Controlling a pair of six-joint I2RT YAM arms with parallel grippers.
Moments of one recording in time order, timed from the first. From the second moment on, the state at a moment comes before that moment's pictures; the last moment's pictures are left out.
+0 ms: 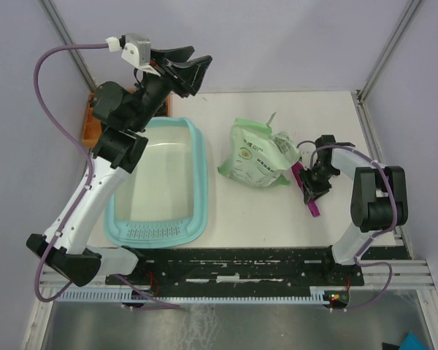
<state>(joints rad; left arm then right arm) -0.50 1.29 1.57 0.22 0.21 -0.22 0.01 1.71 1.03 -0.85 -0.23 -0.32</state>
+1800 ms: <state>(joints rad) -0.44 1.71 1.83 0.04 1.00 -0.37 0.18 1.57 2.09 -1.60 -0.73 -0.78</state>
